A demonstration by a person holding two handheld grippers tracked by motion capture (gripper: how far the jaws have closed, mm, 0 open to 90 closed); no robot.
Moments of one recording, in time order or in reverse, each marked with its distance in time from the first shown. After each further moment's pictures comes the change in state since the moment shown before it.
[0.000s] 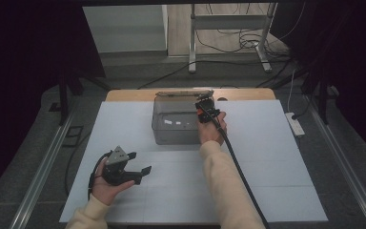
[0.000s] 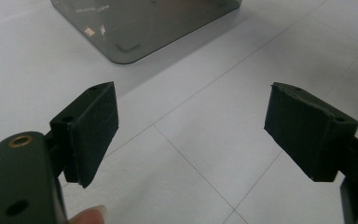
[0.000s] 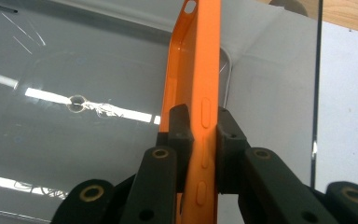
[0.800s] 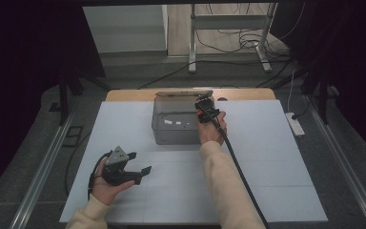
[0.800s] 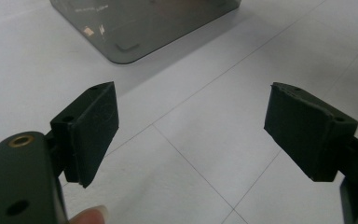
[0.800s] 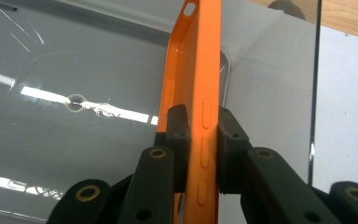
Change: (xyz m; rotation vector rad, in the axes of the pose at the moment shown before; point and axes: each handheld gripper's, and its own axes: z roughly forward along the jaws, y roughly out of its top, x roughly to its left) left arm 0.000 0.000 0.000 0.001 -0.004 -0.001; right arm 0.001 0.000 -0.001 -0.006 -0.007 -0.015
